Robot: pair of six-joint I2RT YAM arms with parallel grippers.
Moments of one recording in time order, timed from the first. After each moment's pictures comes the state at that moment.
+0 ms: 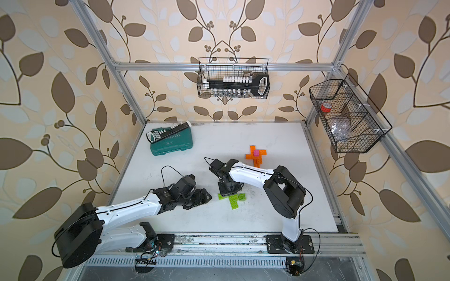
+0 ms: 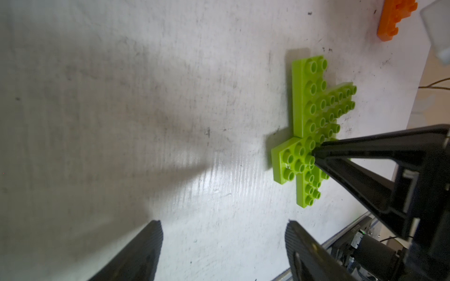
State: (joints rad) left arm -0.75 1.18 0.49 -0.25 0.17 -1.02; right arm 0.84 1.88 1.30 -0.94 0.03 0.63
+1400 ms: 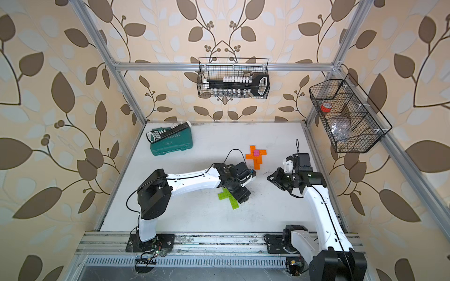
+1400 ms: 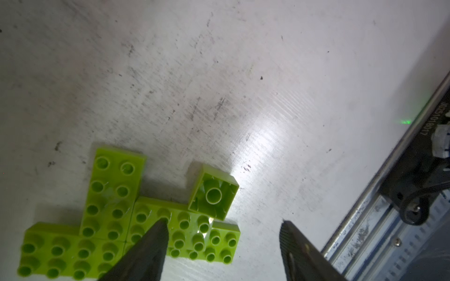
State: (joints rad) left arm -1.03 1.98 1.53 -0.76 0.15 -0.17; right arm -0.10 1.00 0.84 -0.94 -0.50 0.50
